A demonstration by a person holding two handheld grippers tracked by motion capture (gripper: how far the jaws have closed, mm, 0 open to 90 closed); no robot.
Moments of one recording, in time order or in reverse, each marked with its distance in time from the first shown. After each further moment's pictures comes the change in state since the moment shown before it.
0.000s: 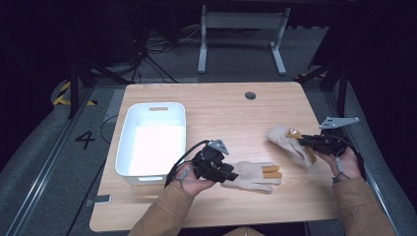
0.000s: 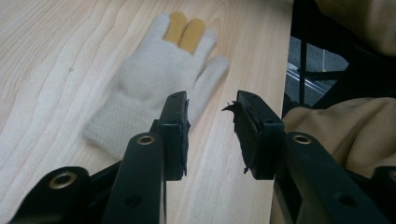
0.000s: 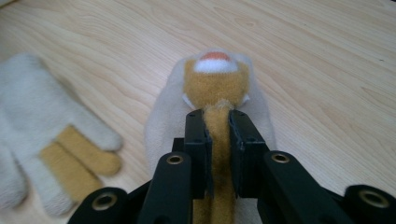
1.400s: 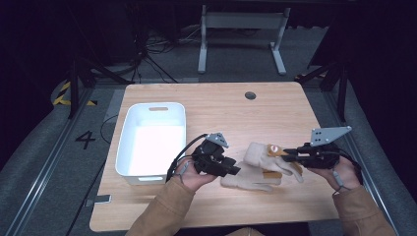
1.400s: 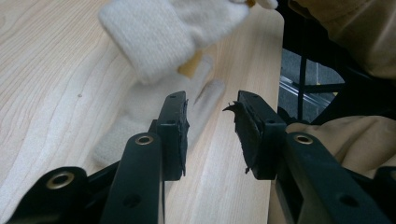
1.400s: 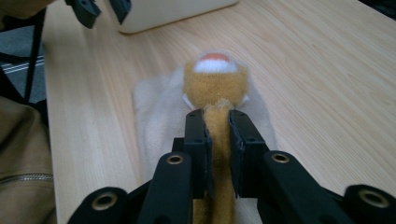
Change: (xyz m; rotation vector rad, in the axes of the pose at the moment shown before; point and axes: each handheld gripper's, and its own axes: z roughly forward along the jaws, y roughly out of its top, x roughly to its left) left arm 0.003 0.010 -0.011 -0.057 -0.012 0.003; right arm 0.074 0.027 -0.016 -0.075 0.317 -0.262
